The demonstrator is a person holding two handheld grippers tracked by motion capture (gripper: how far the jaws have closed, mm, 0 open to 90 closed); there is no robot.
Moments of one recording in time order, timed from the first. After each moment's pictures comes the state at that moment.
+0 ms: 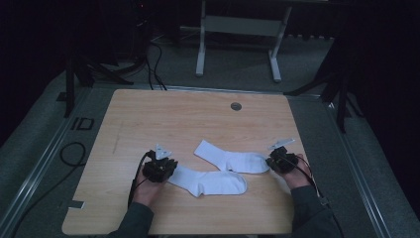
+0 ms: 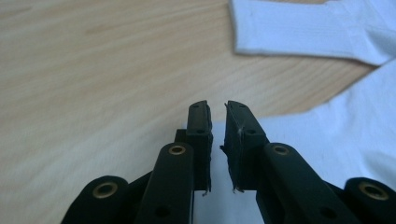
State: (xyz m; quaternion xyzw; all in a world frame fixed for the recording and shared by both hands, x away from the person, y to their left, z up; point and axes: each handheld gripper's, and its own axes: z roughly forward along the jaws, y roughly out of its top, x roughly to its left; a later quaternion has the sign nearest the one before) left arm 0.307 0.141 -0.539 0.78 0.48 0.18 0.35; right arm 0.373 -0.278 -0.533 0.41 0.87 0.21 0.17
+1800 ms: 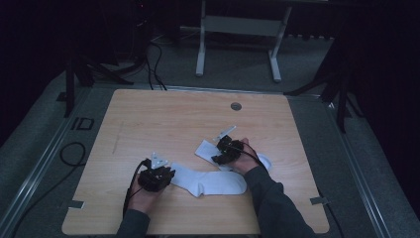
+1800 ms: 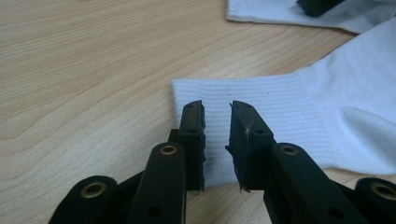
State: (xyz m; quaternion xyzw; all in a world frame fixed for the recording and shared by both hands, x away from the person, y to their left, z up) left arm 0.285 0.146 -0.543 0.79 0.48 0.17 0.35; right arm 0.415 -0.117 -0.542 0.28 0.92 0.26 0.09
